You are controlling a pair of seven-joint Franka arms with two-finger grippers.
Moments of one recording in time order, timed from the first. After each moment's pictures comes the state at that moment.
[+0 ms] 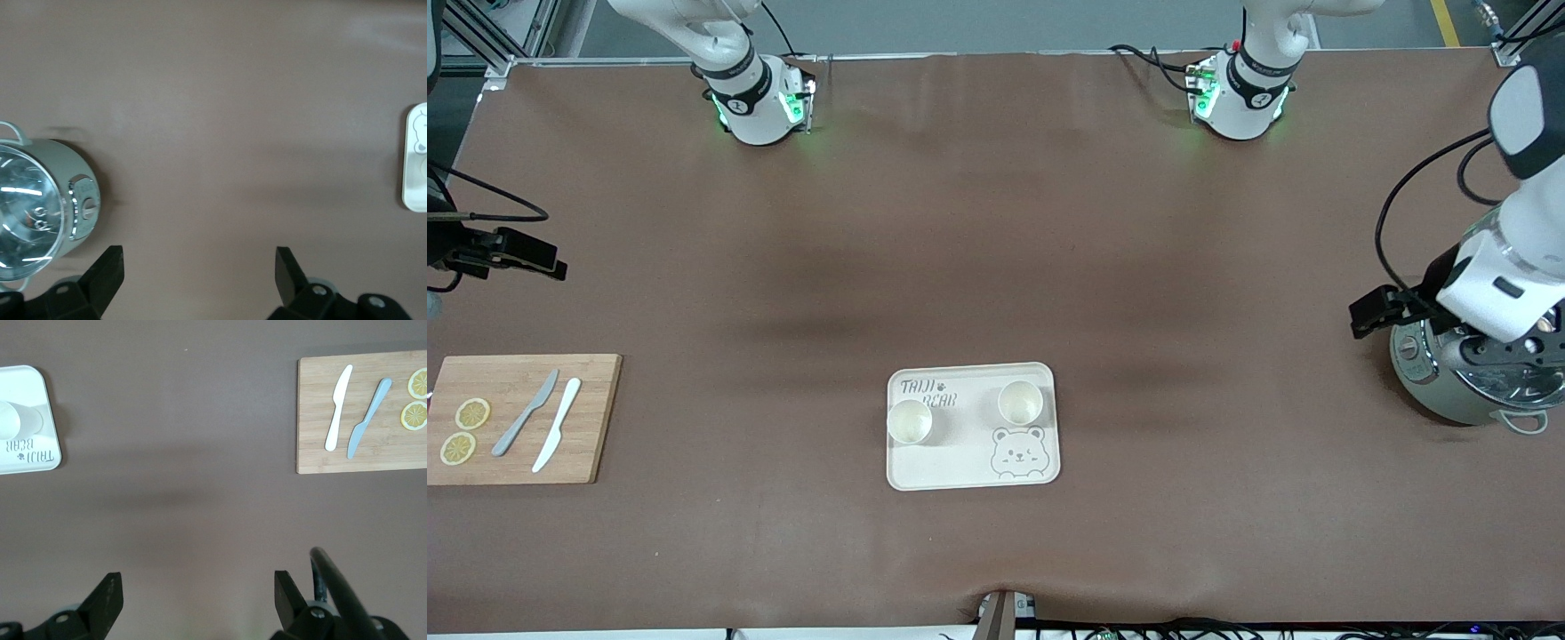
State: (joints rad) left arm -0.14 0.21 0.06 -1.43 0.02 1.70 -0.10; right arm 0.01 0.18 -0.07 -1.35 0.03 1.43 -0.03
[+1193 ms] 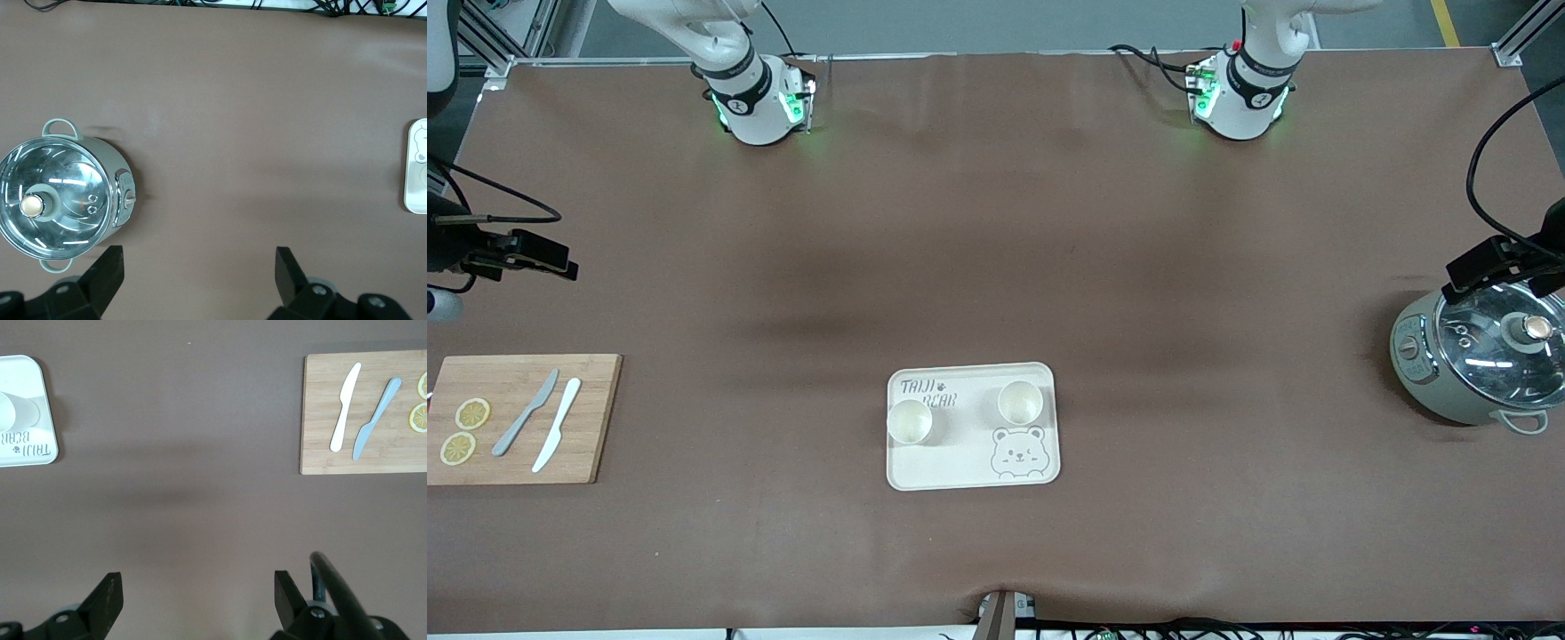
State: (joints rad) left arm -0.06 0.17 0.07 -1.35 0.01 1.61 -0.06; right arm 0.01 0.16 -0.06 -1.42 0.03 1.47 -0.04
